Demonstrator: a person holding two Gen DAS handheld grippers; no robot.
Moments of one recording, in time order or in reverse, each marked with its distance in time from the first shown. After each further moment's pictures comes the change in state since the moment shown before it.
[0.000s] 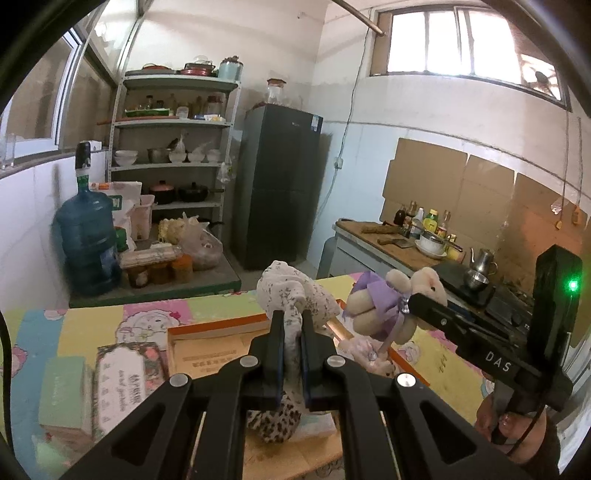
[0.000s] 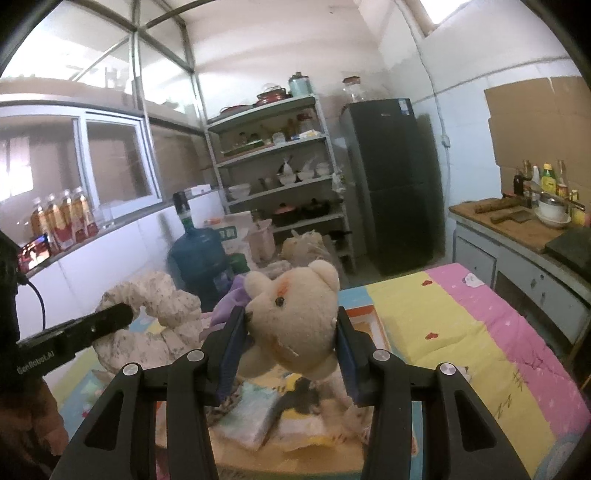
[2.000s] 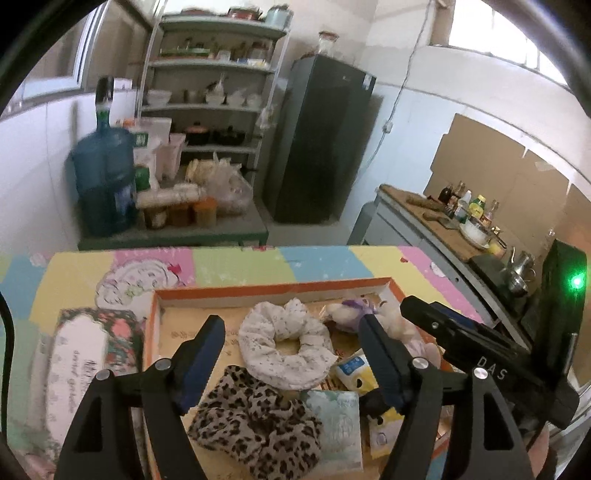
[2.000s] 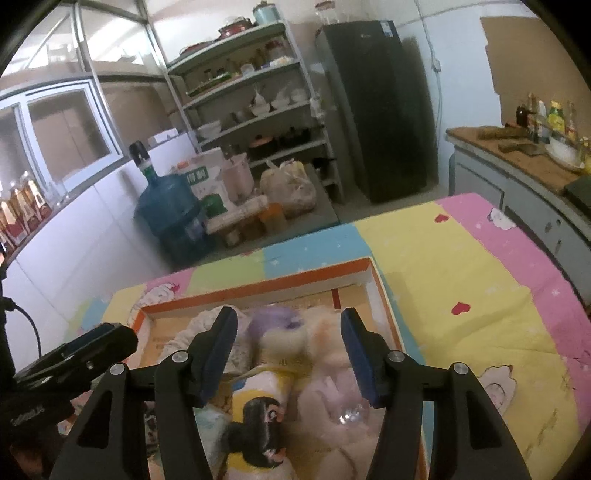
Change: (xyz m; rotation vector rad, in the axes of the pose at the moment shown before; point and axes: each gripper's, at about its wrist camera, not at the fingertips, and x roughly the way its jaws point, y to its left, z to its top) left arm 0.086 0.020 -0.005 -0.135 0.161 0.134; right arm 0.113 -0.035 -0.007 0.086 0.268 -0.034
